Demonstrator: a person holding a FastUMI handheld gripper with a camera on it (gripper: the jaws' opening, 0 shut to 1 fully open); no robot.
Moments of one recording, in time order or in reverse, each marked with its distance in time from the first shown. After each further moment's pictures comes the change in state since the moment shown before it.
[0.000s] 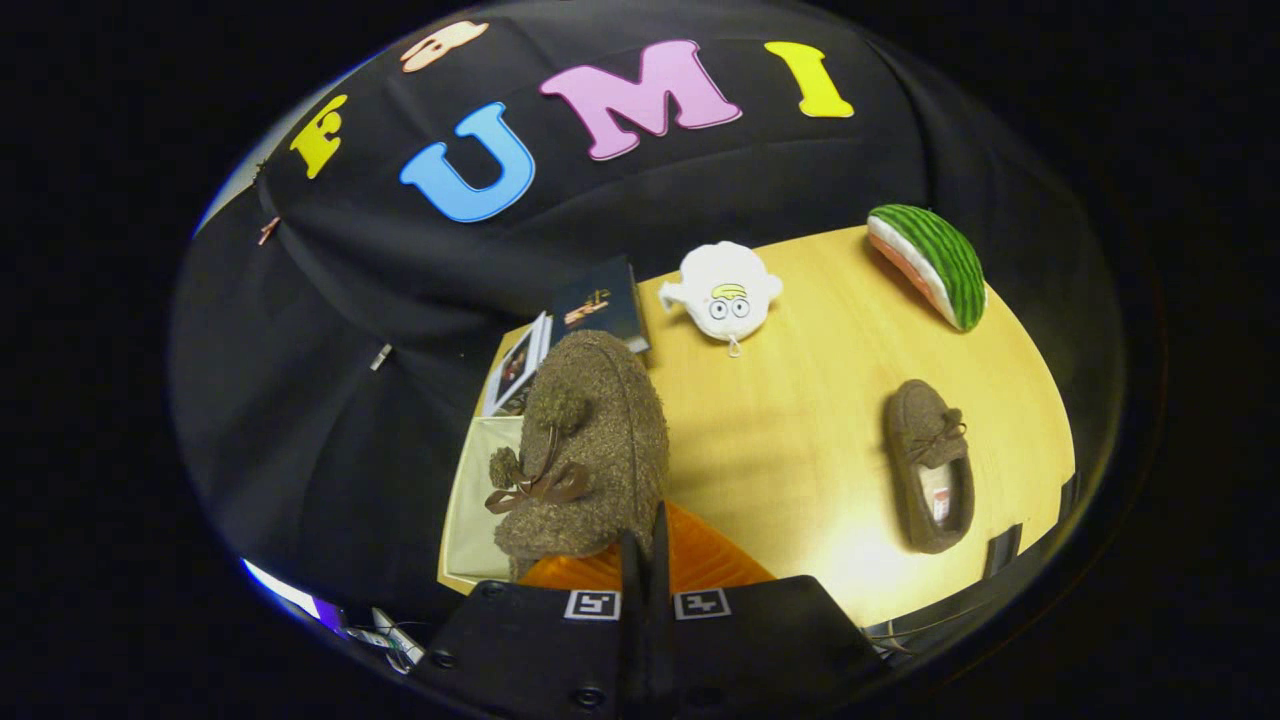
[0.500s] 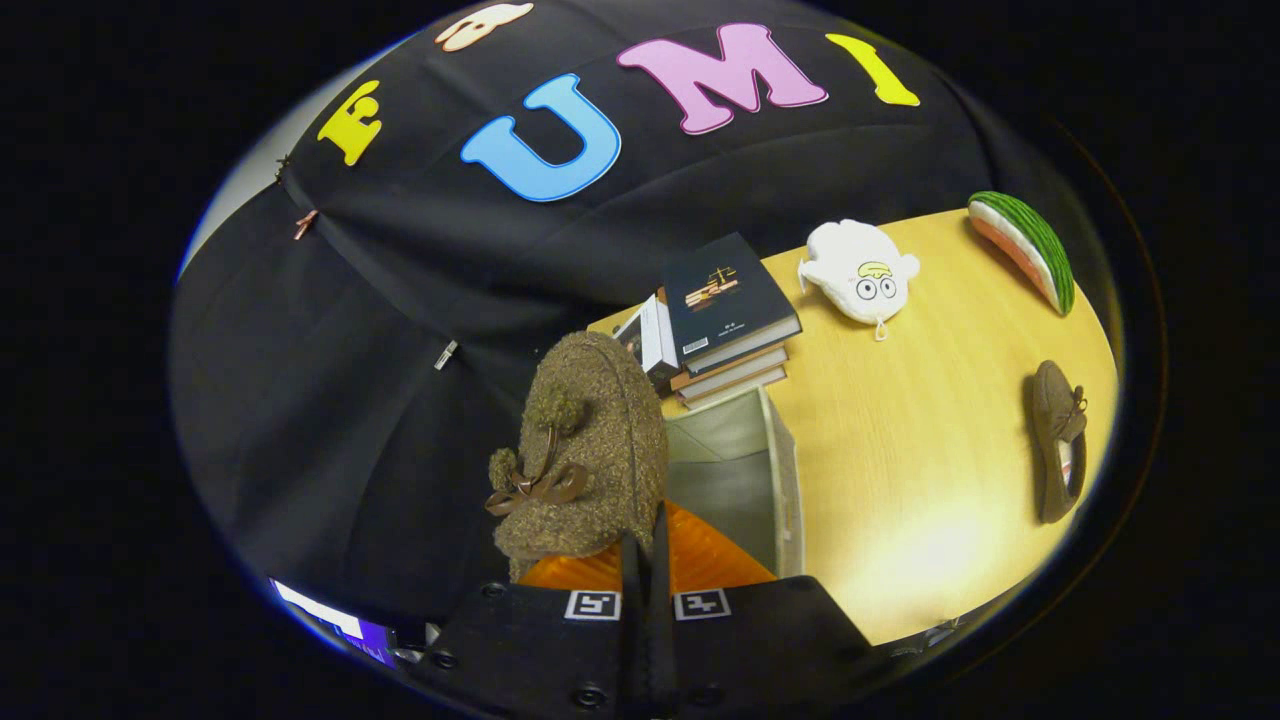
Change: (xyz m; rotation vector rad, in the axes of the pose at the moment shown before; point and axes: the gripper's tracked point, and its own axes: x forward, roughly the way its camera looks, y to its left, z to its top) arm 0.081 0.135 -0.029 0.049 0.047 0.126
